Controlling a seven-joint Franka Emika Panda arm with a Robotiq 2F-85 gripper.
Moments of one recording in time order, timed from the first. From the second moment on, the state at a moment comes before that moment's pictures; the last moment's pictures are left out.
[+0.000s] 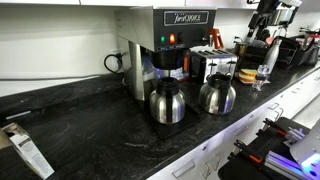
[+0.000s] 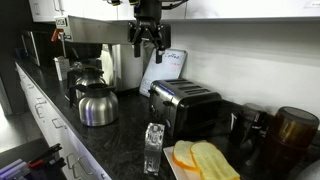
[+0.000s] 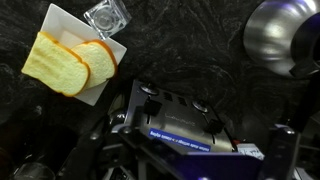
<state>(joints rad) -0.07 -0.42 -0.31 -2.23 -0.04 1.92 -0.40</state>
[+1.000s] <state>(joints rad) -0.10 -0.22 -0.30 -2.24 -0.01 2.17 -0.20</state>
